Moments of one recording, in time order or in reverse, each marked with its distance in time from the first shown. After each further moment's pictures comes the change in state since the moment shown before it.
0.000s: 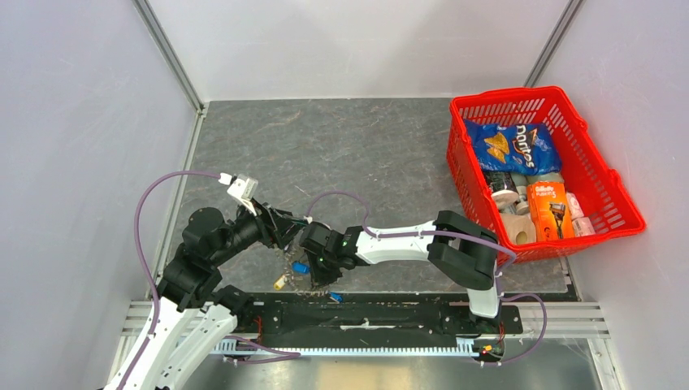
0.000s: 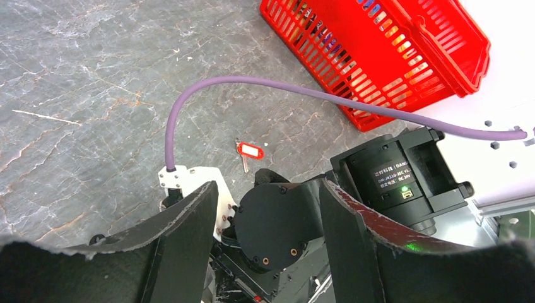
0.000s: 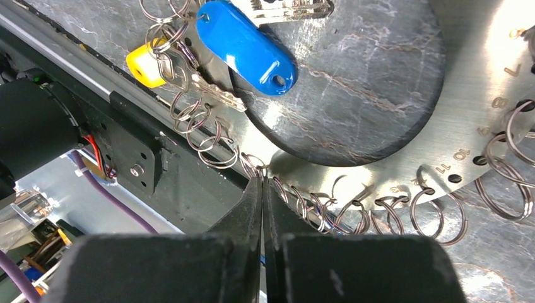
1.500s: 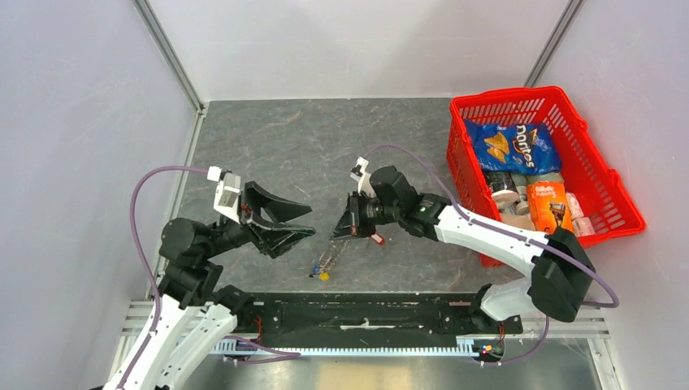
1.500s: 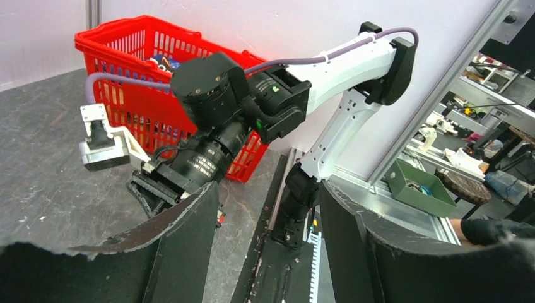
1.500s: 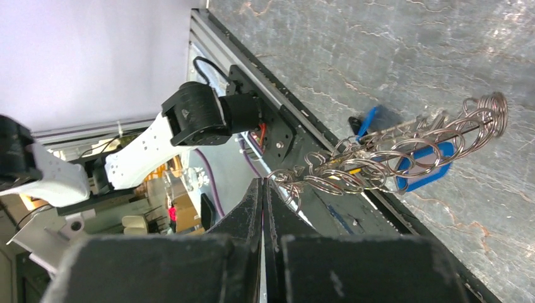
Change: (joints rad) left arm -0.002 0.006 -0.001 0.567 0.433 -0.149; right arm -0.338 -0.531 -0.232 0.154 -0.296 0.004
